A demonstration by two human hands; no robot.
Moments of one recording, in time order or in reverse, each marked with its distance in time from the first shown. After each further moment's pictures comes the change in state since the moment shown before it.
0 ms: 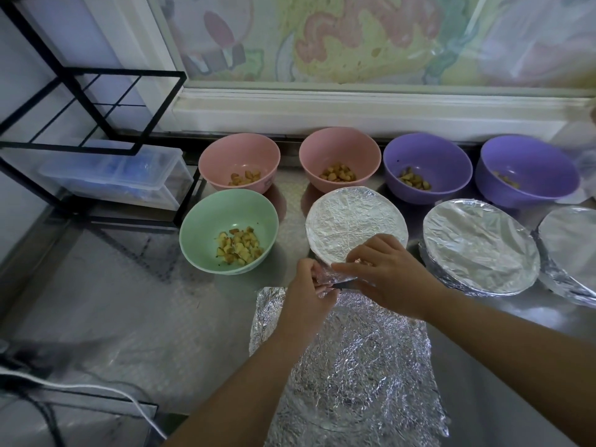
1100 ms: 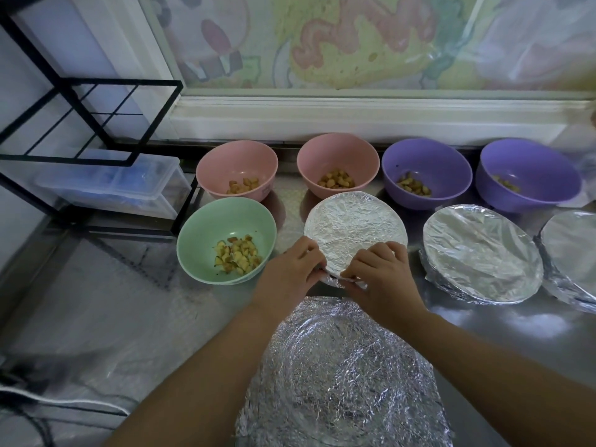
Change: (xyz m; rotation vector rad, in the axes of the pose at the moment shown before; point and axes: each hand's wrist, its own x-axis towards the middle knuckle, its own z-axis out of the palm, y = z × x) left_hand 0.047 0.018 -0.045 0.717 0.013 0.782; right_hand 0.008 -0.020 0.022 -0.001 0.235 0.351
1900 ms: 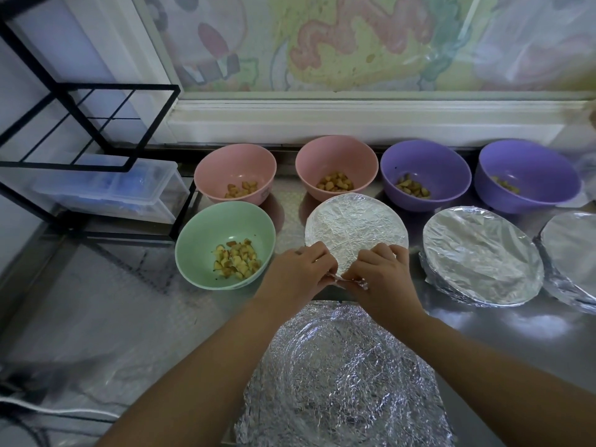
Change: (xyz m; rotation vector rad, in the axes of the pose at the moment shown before) left_hand 0.015 0.006 -0.006 0.151 -0.113 0.122; right_hand 0.005 -0.004 0.002 0.046 -0.011 0.145
